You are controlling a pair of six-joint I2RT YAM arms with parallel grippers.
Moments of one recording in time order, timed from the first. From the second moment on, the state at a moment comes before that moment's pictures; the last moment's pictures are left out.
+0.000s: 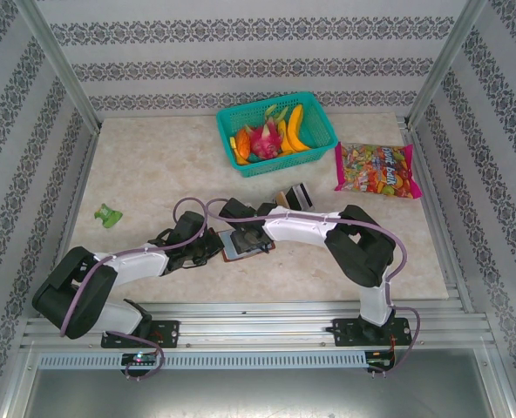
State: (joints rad) left arm -0.52 1.38 0.45 0.07 0.19 -1.09; right arm 0.93 1.94 1.29 -0.64 0.17 0.52
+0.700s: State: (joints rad) left arm -0.52 1.38 0.45 0.08 0.19 -1.08; right arm 0.90 1.92 1.29 -0.65 0.19 0.55
